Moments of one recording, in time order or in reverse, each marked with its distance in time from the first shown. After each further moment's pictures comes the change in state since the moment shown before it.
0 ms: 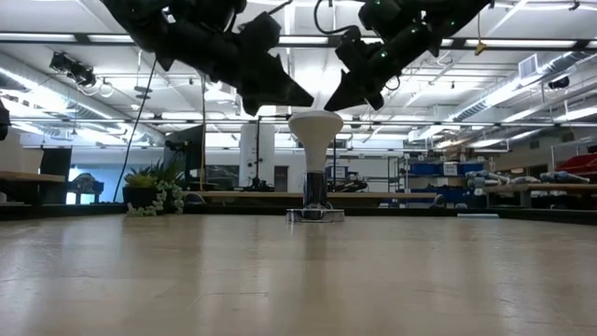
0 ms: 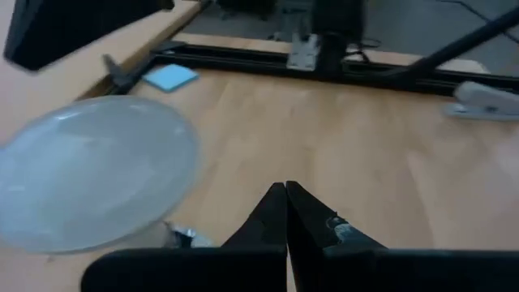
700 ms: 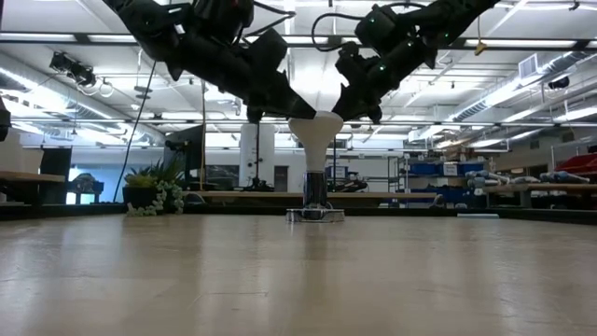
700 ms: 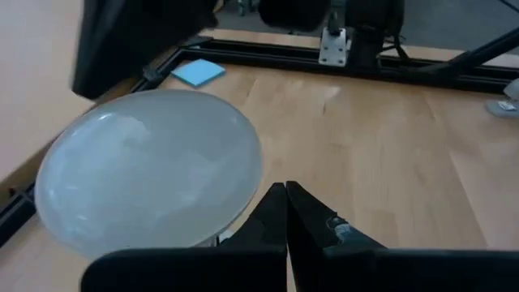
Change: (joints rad) left arm 0.062 0.054 0.021 0.020 -0.001 0.029; right arm -0.046 0.049 0.000 0.001 -0.078 -0.016
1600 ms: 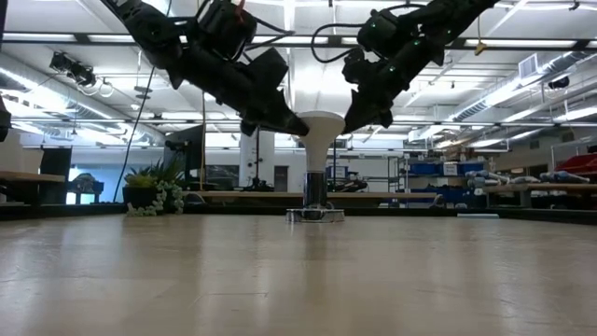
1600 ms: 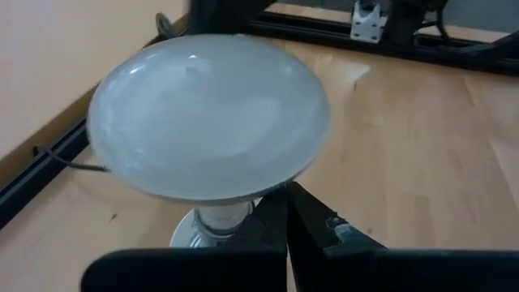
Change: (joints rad) left arm 0.058 0.021 -0.004 -0.037 -0.008 -0.027; right arm 0.009 -0.018 0.000 -0.171 -0.040 0.008
